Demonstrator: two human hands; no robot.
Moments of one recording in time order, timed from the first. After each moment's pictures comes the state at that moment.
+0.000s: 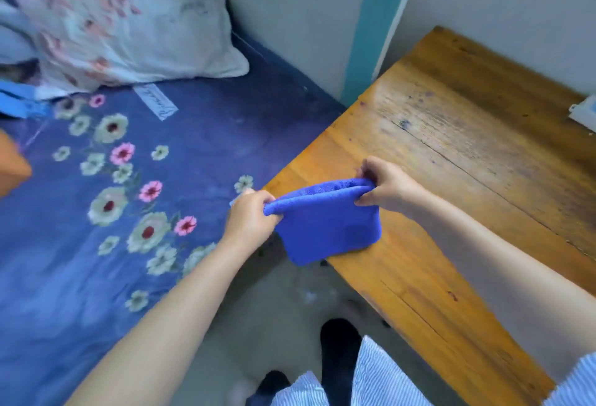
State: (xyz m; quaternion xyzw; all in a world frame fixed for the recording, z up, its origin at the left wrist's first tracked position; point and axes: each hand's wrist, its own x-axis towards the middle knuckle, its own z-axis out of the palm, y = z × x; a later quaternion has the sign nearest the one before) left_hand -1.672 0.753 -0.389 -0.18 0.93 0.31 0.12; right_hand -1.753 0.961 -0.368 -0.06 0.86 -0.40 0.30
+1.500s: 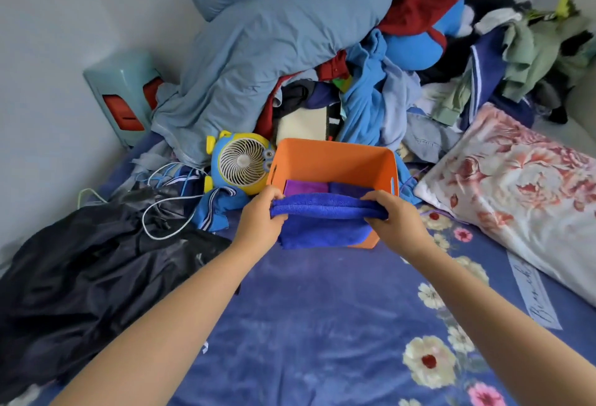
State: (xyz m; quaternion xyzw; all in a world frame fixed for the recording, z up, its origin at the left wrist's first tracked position) left_hand -1.427 0.002 -0.287 -0.47 0.77 0.34 -0.27; right_hand -1.620 0.106 -0.274 -0.55 0.76 -0.33 0.15
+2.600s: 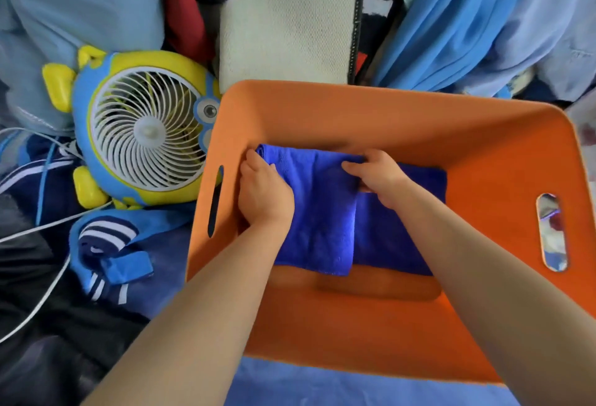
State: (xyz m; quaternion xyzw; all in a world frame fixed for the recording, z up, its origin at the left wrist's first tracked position) left_hand -1.614 -0.294 -0.583 -0.70 0.67 0.22 -0.08; right_hand -1.763 -0.252 -0.594 -0.21 0.78 -0.34 0.48
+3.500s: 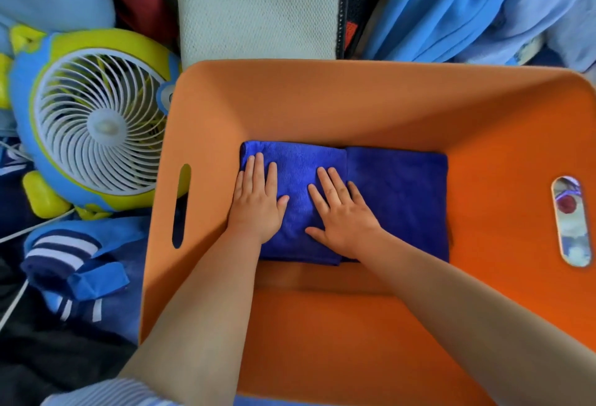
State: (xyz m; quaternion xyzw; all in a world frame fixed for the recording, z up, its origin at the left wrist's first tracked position) left_hand -1.585 -0.300 -0.675 -0.44 0.88 0.11 0.14; right_hand -1.718 -0.207 -0.652 -0.64 0.71 0.17 0.22
